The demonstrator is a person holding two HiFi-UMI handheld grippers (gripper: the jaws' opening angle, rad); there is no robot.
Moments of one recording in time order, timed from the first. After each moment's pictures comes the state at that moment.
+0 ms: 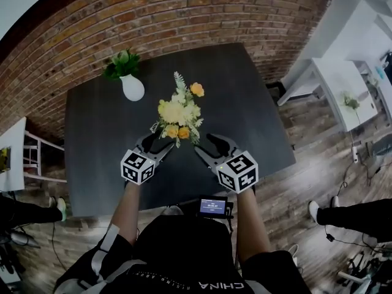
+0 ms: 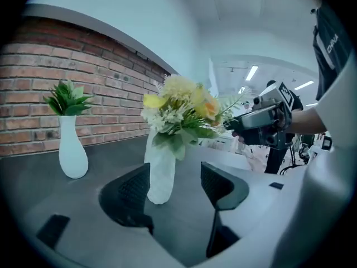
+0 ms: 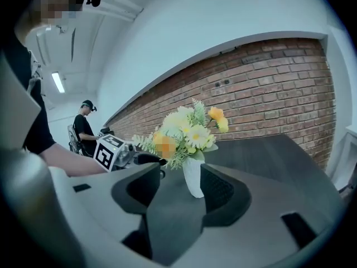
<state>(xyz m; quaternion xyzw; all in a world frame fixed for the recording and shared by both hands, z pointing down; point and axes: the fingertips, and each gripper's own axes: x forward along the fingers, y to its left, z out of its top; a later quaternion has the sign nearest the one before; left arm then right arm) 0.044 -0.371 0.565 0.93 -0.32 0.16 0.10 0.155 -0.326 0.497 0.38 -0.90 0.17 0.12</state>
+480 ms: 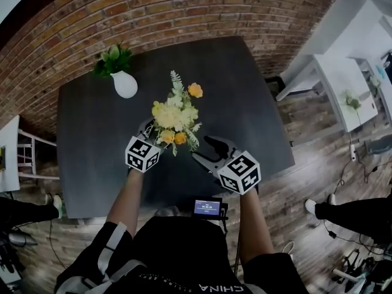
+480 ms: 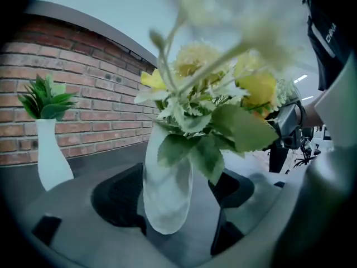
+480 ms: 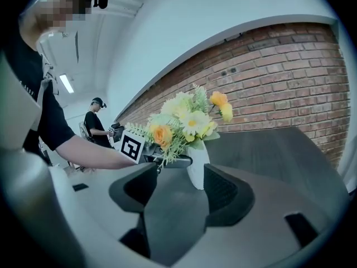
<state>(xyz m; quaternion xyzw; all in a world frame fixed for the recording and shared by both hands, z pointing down) 0.083 -0.435 0.577 0.94 -0.31 0.14 0.06 0.156 -0.336 0.525 0.33 -0.92 0.18 0.14</state>
